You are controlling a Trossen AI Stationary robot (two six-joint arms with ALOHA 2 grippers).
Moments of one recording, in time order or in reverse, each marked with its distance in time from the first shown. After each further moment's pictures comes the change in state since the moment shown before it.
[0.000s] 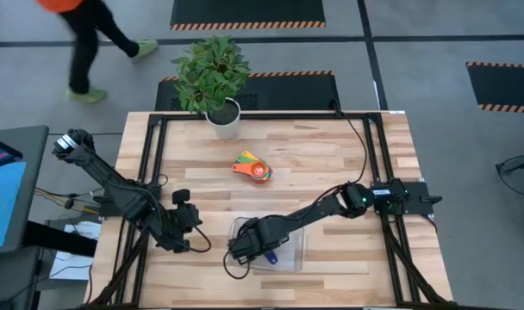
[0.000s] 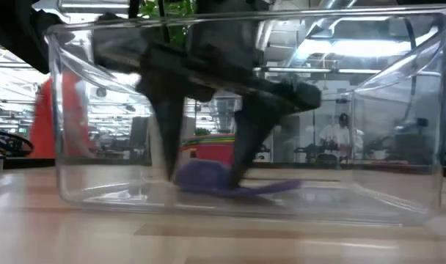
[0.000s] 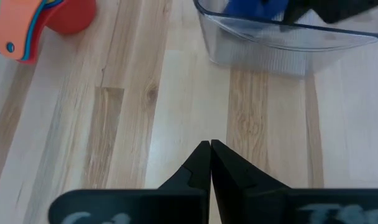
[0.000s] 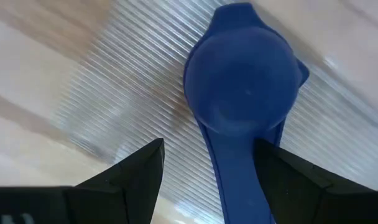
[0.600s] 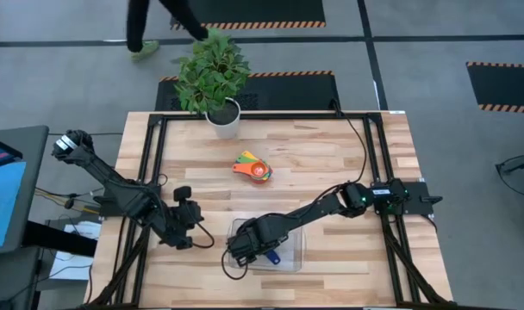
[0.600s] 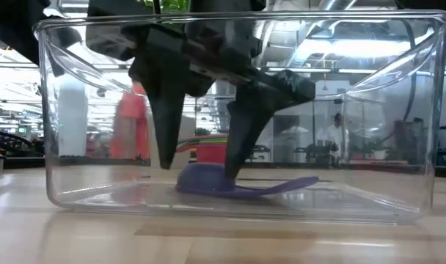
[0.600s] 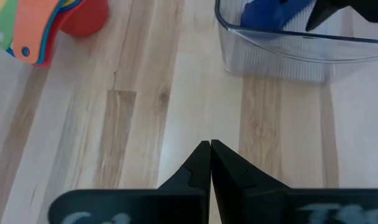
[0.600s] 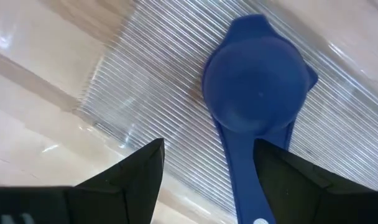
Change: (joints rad) left arm 0.048 0.000 0.000 0.000 -0.003 0.035; right arm -0.009 0.001 0.034 0.008 -0.059 -0.064
